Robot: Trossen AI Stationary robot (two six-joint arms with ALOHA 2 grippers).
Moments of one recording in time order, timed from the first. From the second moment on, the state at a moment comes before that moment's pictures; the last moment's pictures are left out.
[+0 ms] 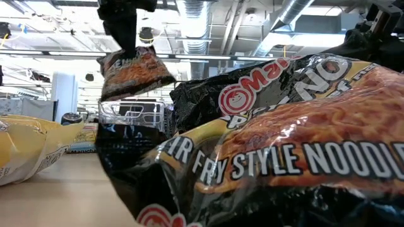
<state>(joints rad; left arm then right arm) -0.05 1.37 1.30 -1.07 -0.35 -0.36 0.00 0.12 0.02 0.09 0.11 0.67</state>
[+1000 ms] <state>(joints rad) 0.60 1.39 1.45 -0.91 -0.43 0.51 0.00 0.12 0.02 0.09 0.15 0.67</state>
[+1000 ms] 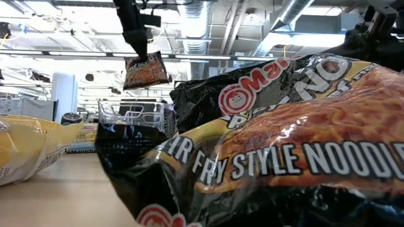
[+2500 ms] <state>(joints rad) 0.75 1.77 1.43 -0.77 -0.32 0.69 0.00 0.12 0.02 0.11 0.29 0.67</state>
